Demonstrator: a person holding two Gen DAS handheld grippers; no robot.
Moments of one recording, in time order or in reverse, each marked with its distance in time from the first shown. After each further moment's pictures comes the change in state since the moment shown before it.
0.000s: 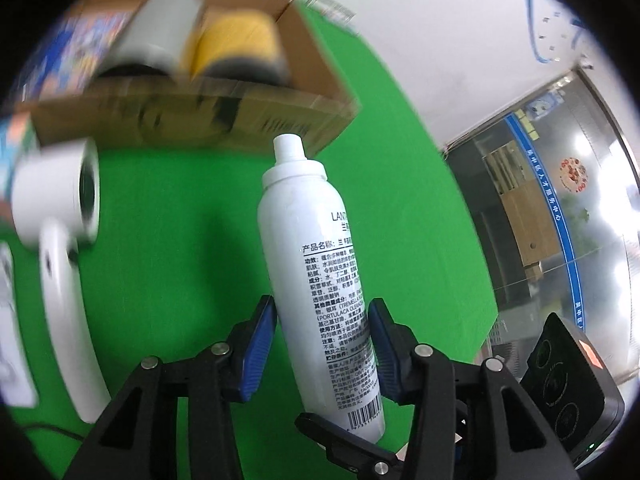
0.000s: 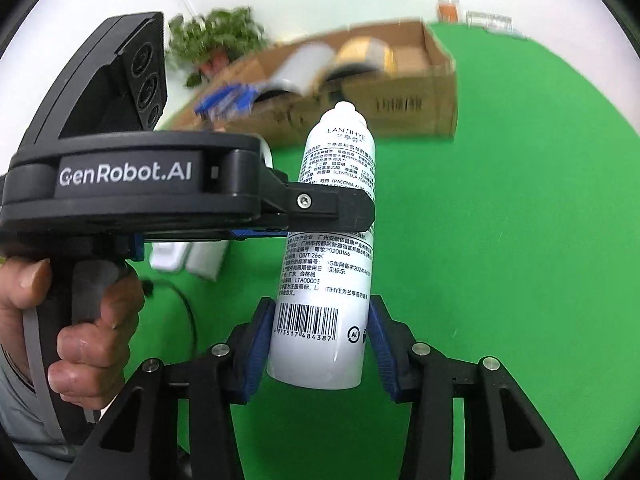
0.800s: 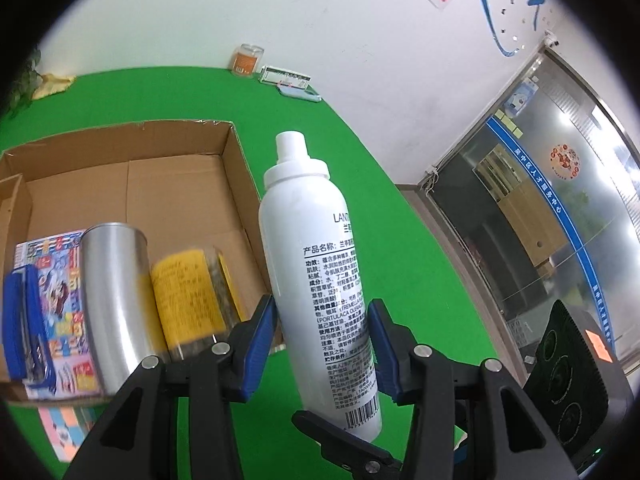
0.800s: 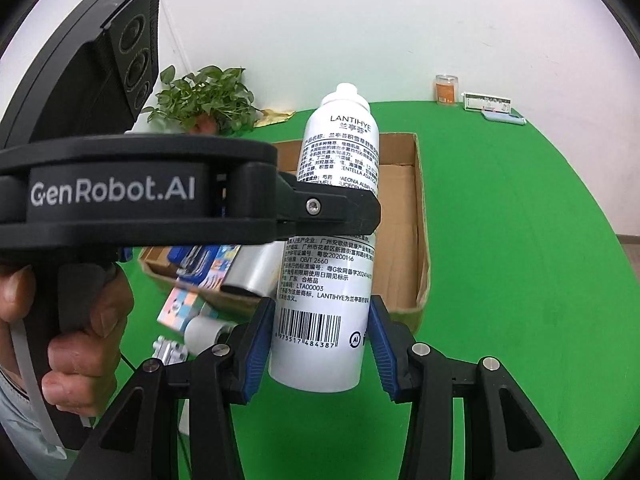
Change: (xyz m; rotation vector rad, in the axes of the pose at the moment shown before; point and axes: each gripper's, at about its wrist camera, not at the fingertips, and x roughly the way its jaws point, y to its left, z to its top) left arm -0.016 -0.049 0.164 0.177 -0.095 0.037; right arm -0.019 -0.030 0.181 -0.058 -0.135 -0.070
